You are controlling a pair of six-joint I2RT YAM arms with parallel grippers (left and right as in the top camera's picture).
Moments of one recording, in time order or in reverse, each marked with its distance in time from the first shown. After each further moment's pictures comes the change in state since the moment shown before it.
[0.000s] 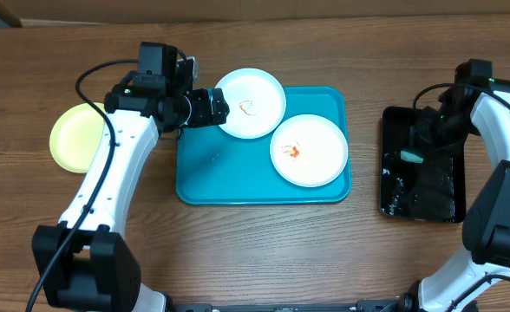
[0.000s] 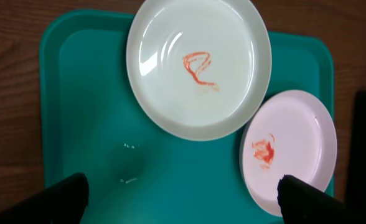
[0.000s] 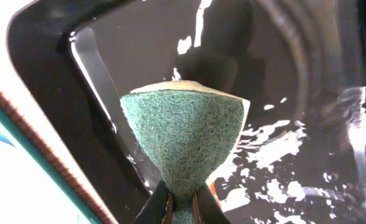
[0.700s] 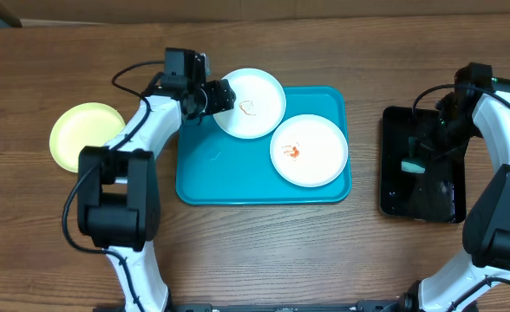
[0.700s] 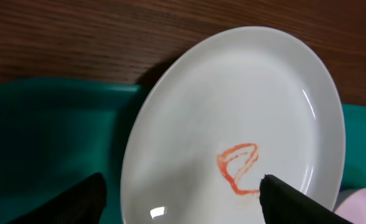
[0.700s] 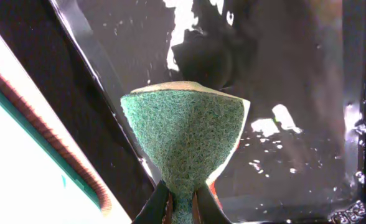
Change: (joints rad) left arm 0.000 0.364 0.000 0.454 0.020 -0.099; right arm 0.000 -0.012 0.000 -0.108 0.000 -0.054
